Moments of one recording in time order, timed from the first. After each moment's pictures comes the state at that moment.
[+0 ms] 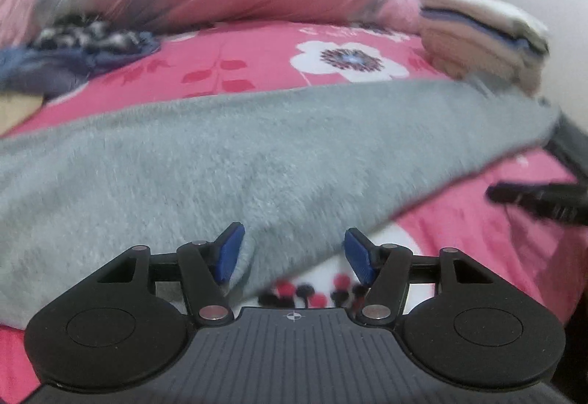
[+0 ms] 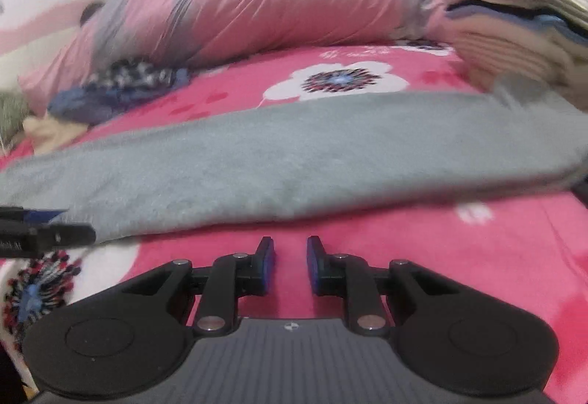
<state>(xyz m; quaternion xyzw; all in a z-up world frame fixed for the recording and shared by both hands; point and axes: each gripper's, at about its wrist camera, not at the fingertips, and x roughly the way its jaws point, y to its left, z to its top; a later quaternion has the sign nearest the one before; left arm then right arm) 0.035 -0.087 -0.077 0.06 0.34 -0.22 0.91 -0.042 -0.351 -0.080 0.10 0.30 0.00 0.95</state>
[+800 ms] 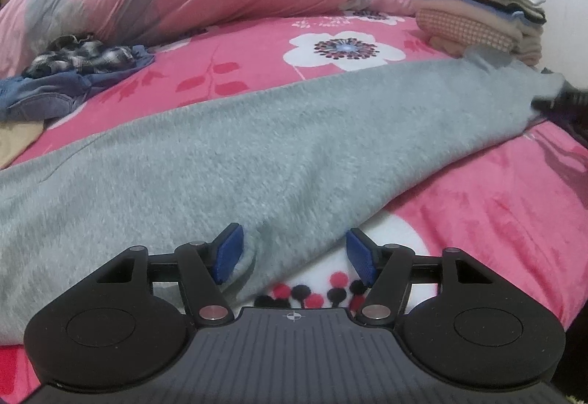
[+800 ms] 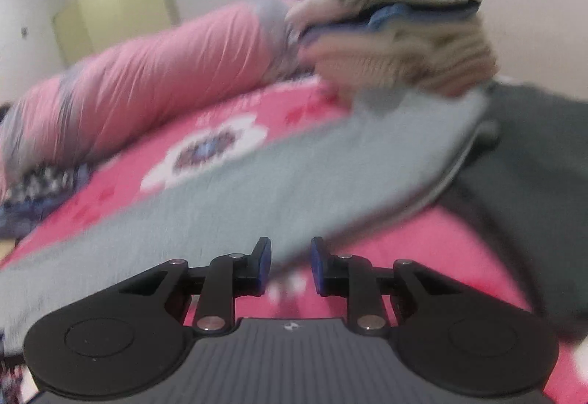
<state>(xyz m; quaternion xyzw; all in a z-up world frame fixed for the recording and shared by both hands) 0.041 -0.100 -0.081 0.10 0.34 -0.21 0.91 -0.030 -0.460 -0.071 0.20 0.22 -0.14 0.94</state>
